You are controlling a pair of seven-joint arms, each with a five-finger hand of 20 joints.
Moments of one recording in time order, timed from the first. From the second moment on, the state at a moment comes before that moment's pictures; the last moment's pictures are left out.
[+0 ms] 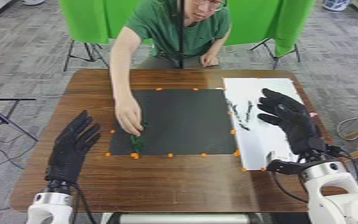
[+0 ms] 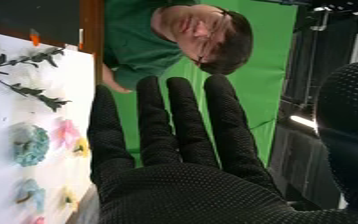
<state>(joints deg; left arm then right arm) 126.4 -70.5 -96.1 -117.2 47.9 -0.3 14.7 -120.3 -62.7 95.8 -125.1 -68.9 4.4 -0.9</state>
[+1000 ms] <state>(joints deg) 126.1 -71.0 -95.7 -117.2 47.9 -0.5 14.3 -121.1 -63.6 95.7 -125.1 -69.1 3.3 -0.2</state>
